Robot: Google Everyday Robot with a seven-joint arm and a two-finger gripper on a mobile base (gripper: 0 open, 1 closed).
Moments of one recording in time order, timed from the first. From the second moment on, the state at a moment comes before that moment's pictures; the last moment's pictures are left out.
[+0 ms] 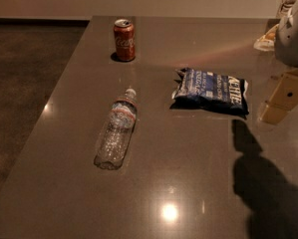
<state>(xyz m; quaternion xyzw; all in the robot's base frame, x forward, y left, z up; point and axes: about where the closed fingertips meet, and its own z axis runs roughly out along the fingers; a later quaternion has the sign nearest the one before) 0.438 -0.216 0.979 -0.60 0.78 -0.04 0.16</state>
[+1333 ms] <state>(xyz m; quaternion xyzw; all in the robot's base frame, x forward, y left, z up) 0.493 -0.118 0.972 -0.71 0.68 0.00 0.18</state>
